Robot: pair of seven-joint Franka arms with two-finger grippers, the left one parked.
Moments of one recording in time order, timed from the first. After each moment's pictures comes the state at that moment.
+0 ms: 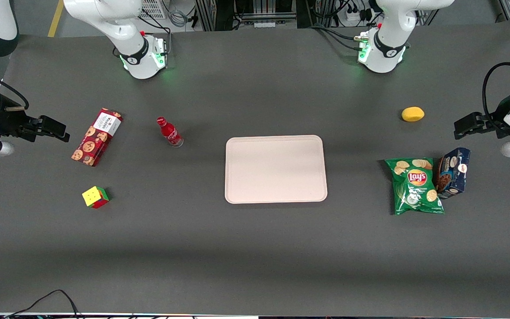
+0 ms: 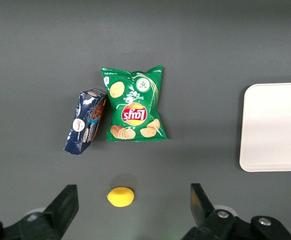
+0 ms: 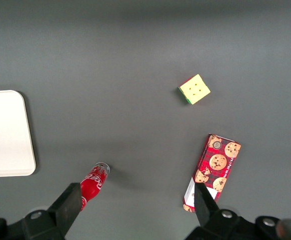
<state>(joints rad) -0.01 -0.01 0.00 -1.69 0.03 1.64 0.06</state>
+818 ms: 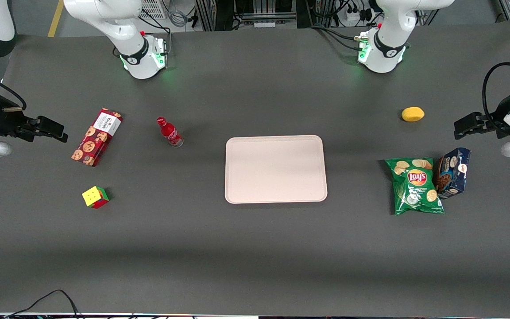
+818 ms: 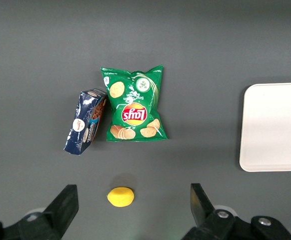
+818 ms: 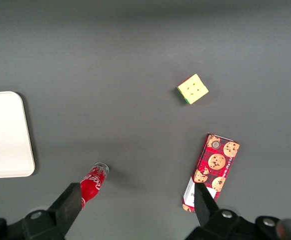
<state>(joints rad) -0.02 -0.01 0.00 -1.69 0.03 1.64 0.06</state>
